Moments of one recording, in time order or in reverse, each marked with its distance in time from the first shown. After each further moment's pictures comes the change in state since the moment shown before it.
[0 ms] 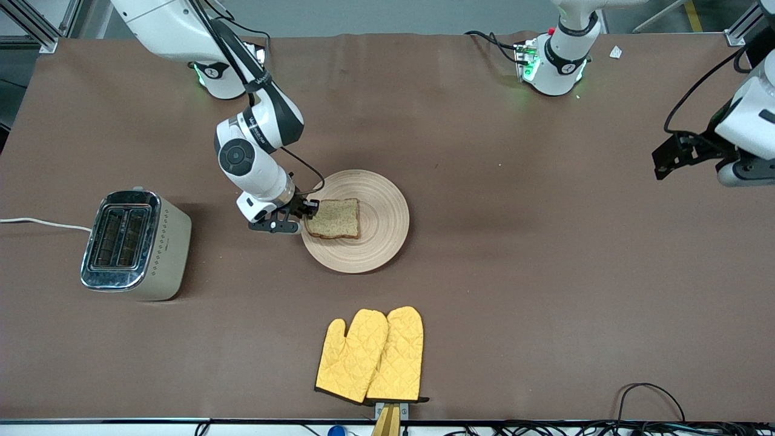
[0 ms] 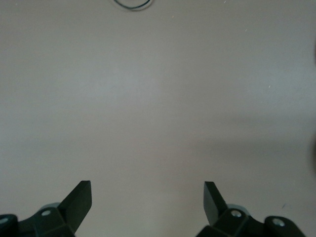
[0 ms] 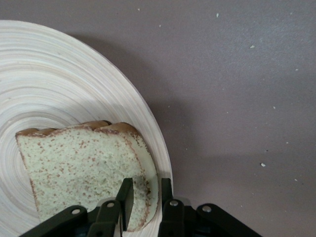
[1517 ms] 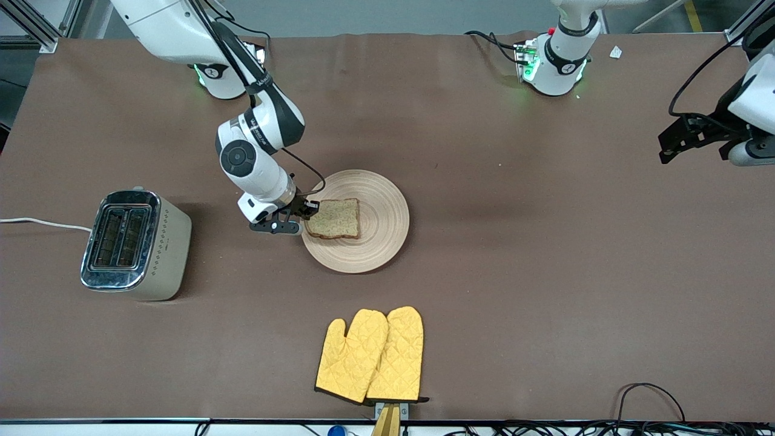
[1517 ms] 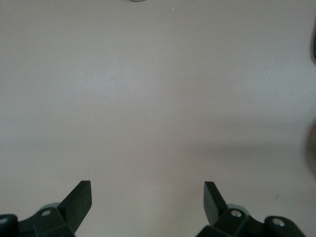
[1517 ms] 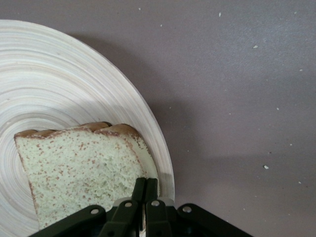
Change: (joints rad) left arm 0.021 -0.042 0.009 -0.027 -0.040 -0.007 0.006; right arm 0.000 0.006 0.001 0.002 -0.002 0.010 0.004
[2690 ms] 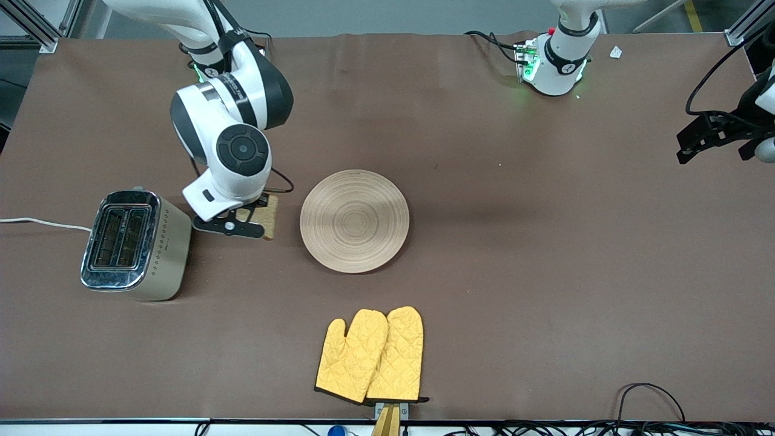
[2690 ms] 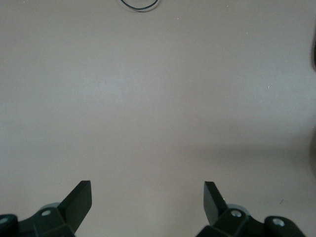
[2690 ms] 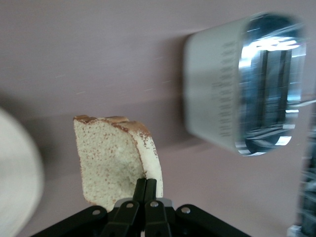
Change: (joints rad) left arm 0.017 0.006 0.008 0.026 0.000 0.006 0.034; right arm 0.003 -0.035 0.010 0.571 -0.556 -1.027 0.153
